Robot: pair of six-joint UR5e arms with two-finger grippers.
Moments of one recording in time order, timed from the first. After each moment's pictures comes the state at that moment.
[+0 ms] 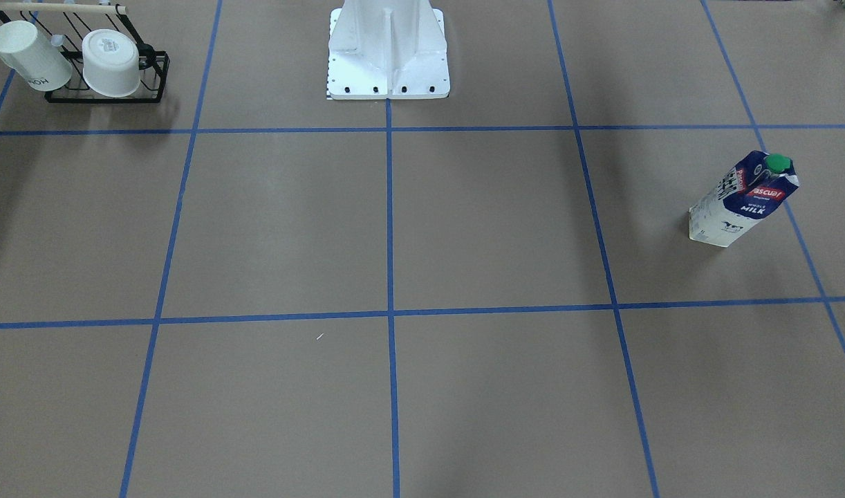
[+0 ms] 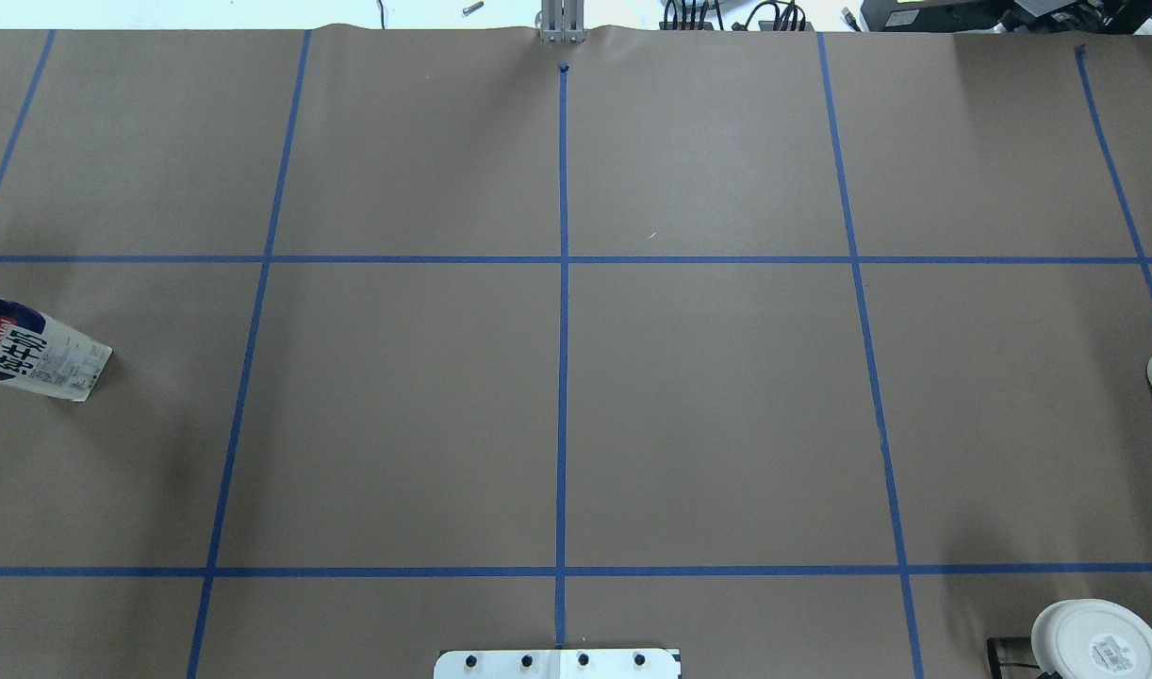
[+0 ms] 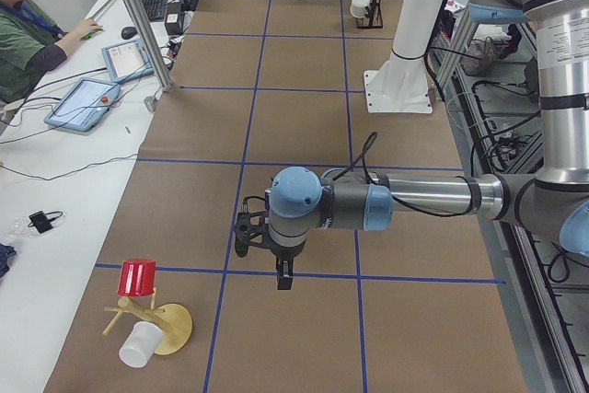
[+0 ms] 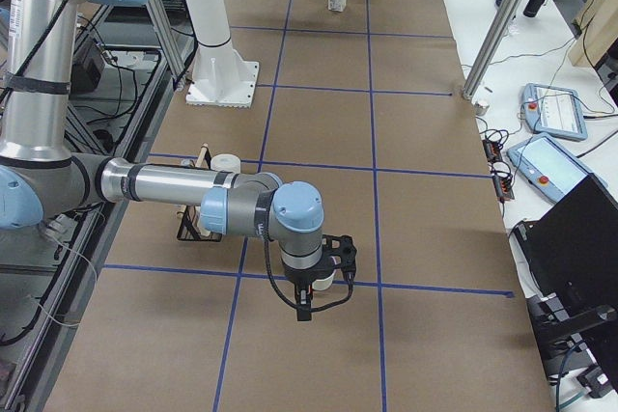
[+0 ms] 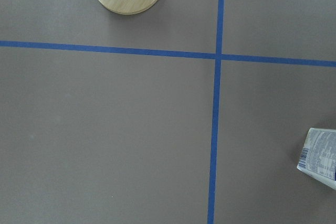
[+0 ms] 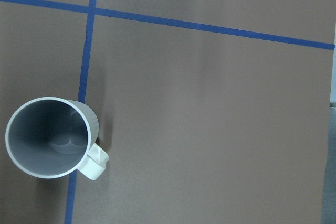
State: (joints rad) left arm -1.68 -1.37 -1.81 -1.59 -2.36 -0.02; right arm 1.69 -1.79 1.77 -1.58 2.18 -0.20
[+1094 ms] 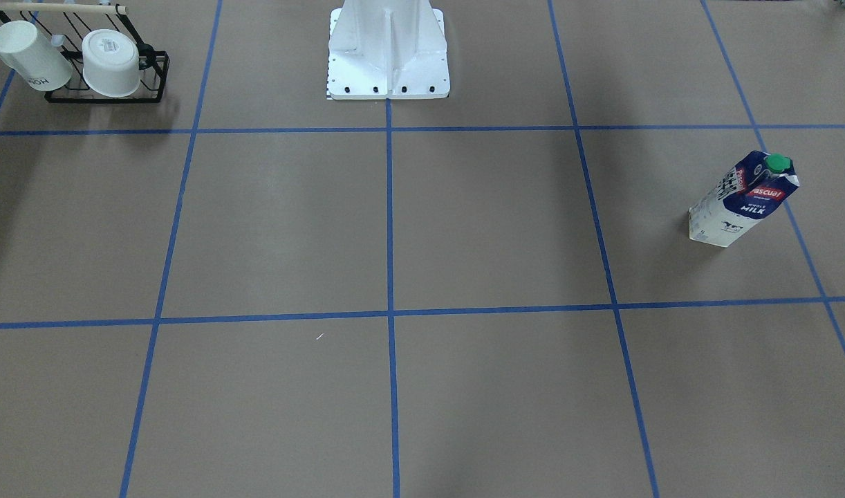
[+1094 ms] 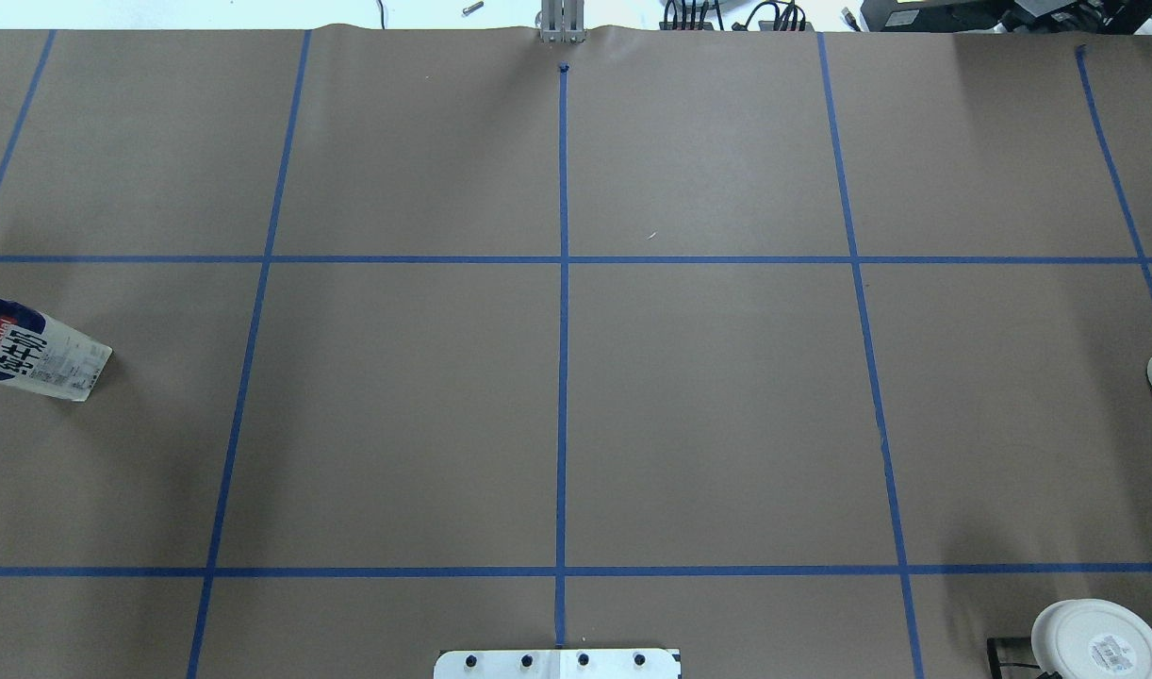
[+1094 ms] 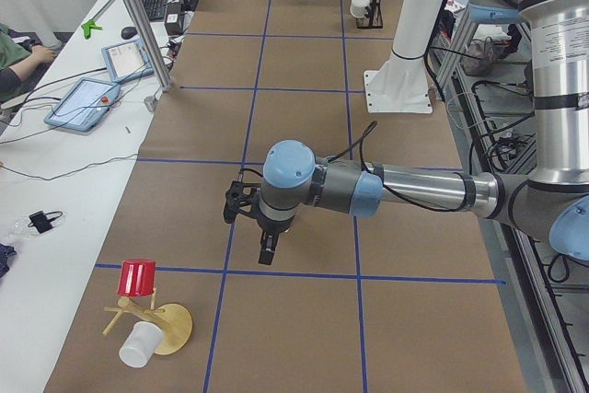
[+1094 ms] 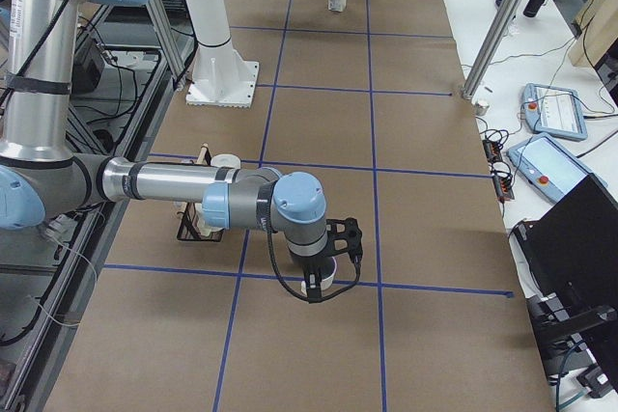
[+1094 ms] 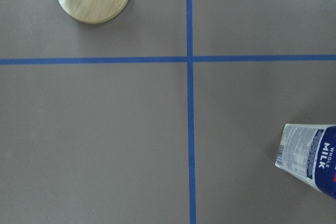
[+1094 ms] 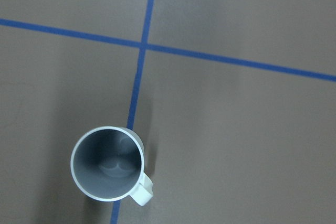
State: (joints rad) left arm -1.64 -1.40 -1.85 -1.75 -2.36 -0.02; right arm 1.69 -1.78 1.80 -1.48 2.31 -0.20
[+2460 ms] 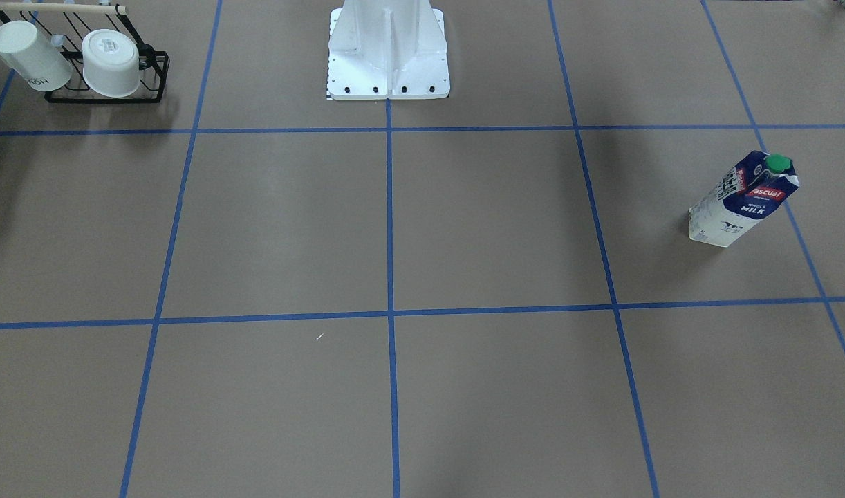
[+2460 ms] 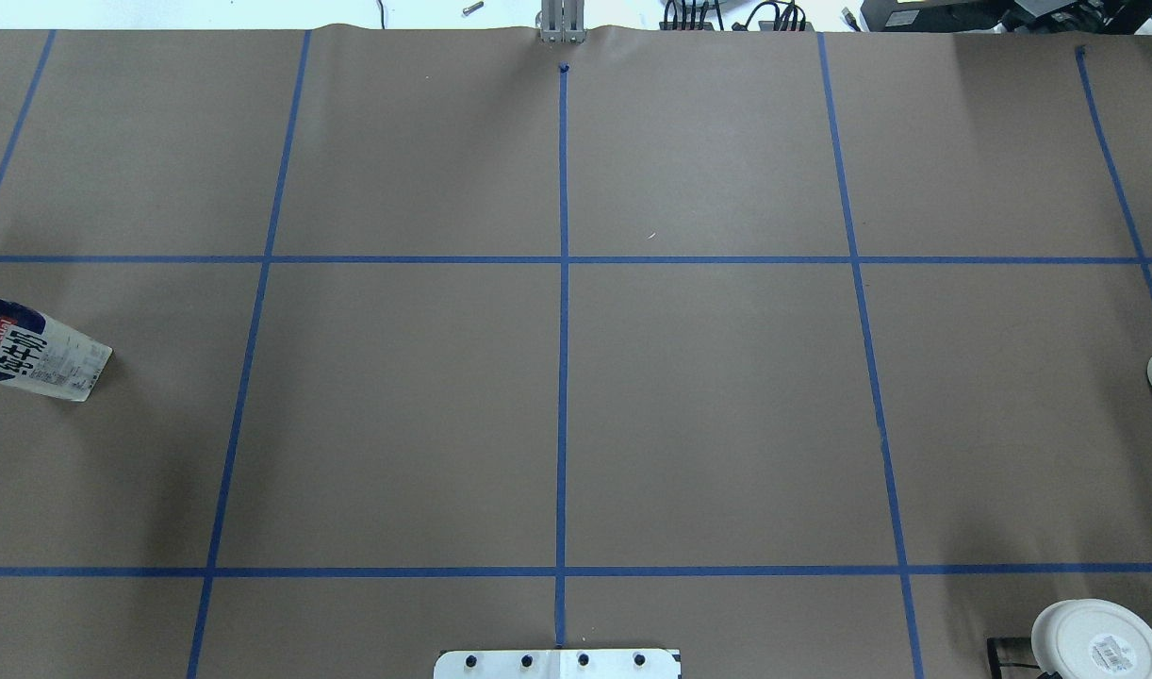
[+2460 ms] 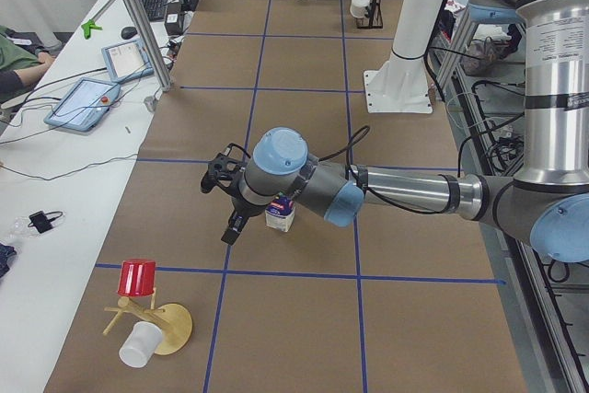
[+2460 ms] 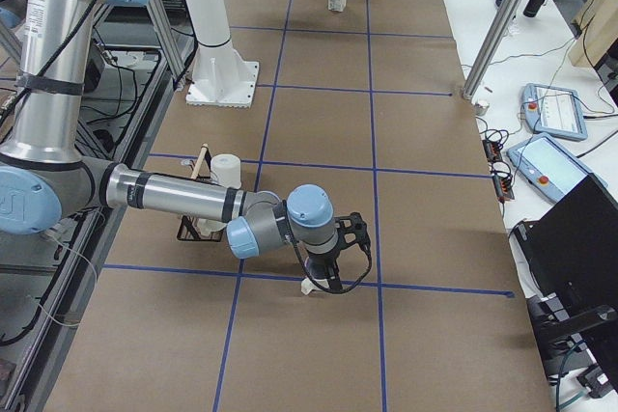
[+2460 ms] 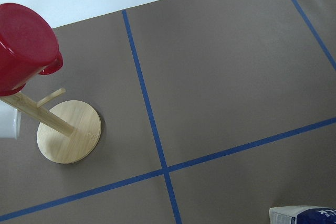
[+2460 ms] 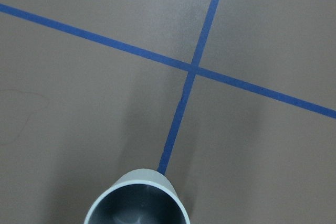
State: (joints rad) left arm -1.64 -1.47 -1.78 -2.01 -2.37 -0.05; right arm 1.45 -1.79 1.61 -1.06 2.27 0.02
